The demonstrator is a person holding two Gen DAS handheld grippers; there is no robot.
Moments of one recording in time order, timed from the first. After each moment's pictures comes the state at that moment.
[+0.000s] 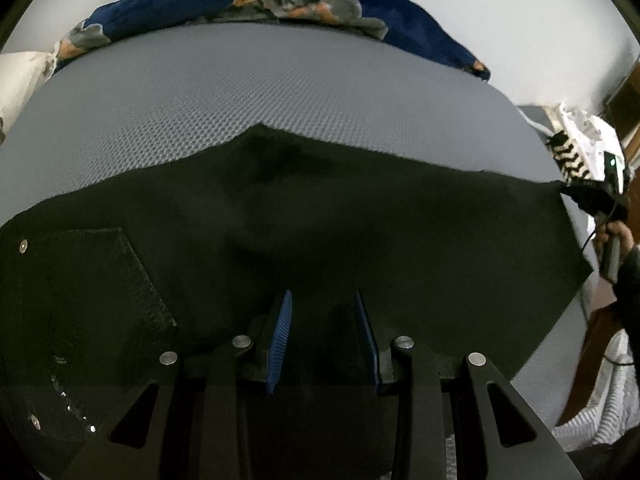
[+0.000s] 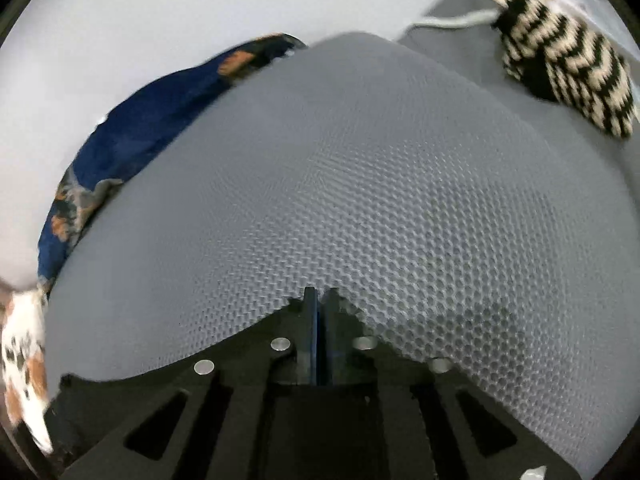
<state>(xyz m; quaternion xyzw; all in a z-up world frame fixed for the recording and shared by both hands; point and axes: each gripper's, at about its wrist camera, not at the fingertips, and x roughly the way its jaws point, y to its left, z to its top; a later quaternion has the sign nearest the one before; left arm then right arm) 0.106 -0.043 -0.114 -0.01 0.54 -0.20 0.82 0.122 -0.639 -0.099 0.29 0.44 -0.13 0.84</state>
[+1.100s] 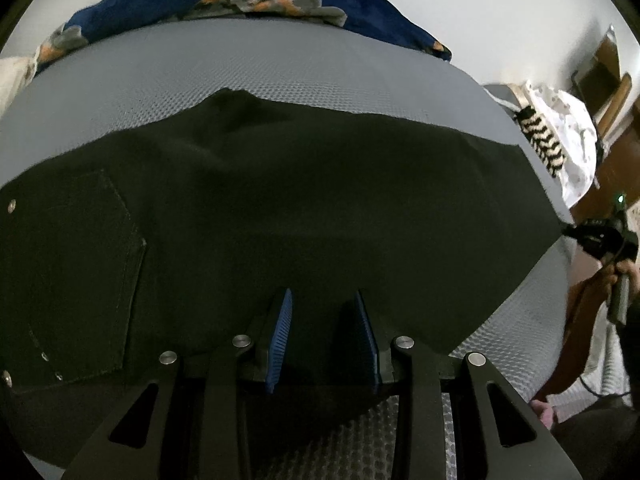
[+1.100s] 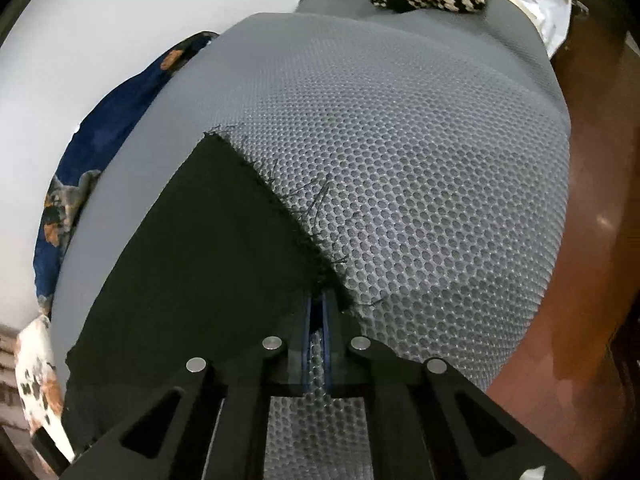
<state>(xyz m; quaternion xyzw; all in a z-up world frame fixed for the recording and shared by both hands) 0.065 -0.034 -0.116 -0.01 0.53 -0.26 0.81 -0.039 -0.591 -0.109 0.37 0.45 -0.21 0.79</state>
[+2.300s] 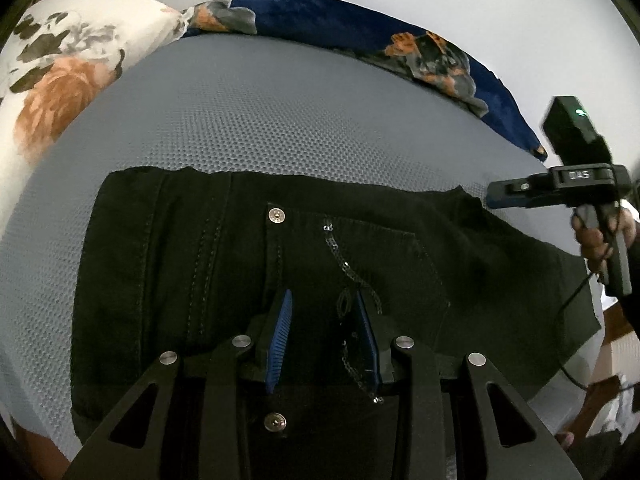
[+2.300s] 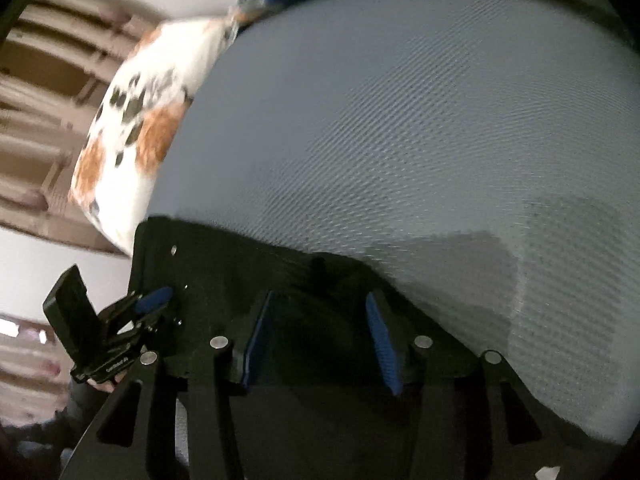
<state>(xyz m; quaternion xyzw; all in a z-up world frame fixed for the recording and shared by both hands) 0.096 0.136 -0.105 -0.10 0.50 -0.11 0.86 0.284 -0.153 -0.087 0.09 0.61 0.33 0.71</state>
